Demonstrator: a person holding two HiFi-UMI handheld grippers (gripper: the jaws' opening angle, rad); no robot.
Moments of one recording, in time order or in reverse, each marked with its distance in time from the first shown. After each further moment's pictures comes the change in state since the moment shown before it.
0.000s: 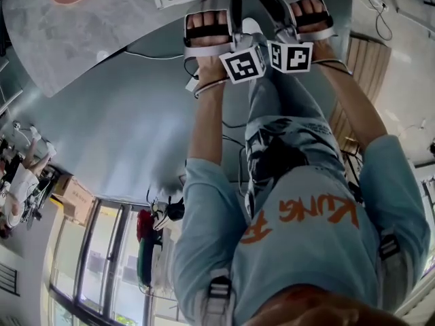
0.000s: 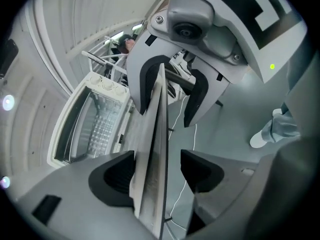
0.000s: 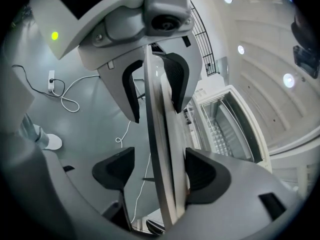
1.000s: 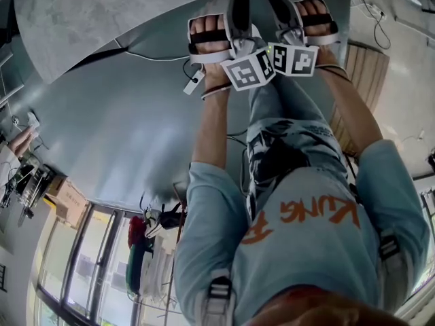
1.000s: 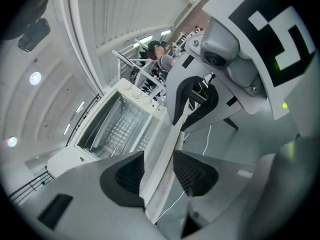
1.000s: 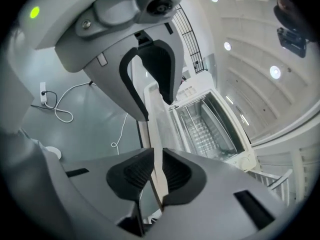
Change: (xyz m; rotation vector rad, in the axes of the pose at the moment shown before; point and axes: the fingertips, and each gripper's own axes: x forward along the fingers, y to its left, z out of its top) left arm -0.055 0.028 0.027 -0.273 -0.056 0.120; right arm -0.046 -0.022 0.004 0.112 -0.008 -0.069
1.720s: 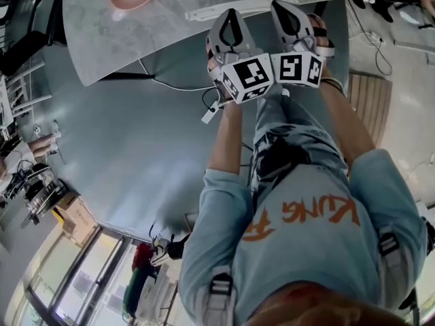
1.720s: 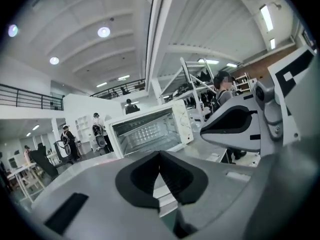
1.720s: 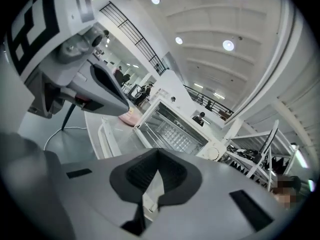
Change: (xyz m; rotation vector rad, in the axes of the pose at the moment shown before) left arm -0.066 0.122 0.046 -0.754 -0.095 0.138; right arm -0.070 -0.137 0.030 0.486 -0.079 -0.139
